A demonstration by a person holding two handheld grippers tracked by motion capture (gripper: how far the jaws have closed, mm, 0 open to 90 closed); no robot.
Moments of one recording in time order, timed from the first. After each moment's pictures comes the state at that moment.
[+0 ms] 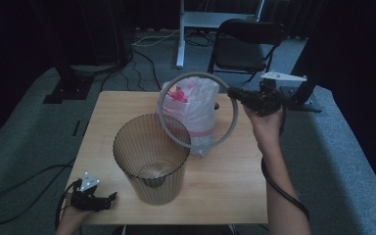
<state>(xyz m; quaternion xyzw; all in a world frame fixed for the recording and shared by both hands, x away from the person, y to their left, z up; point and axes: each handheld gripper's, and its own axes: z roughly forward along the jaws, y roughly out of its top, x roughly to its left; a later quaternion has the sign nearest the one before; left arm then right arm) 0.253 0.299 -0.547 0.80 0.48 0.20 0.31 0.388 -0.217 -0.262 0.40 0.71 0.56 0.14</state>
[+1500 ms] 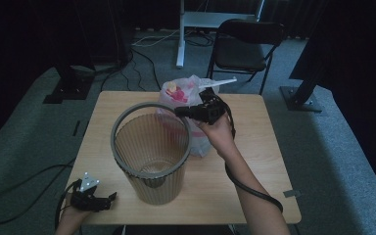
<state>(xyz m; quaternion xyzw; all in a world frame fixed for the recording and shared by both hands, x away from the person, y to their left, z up) 0.253 0.299 -0.547 0.80 0.48 0.20 0.32 0.405 -0.098 -0.301 0.34 0.79 0.52 -0.02</state>
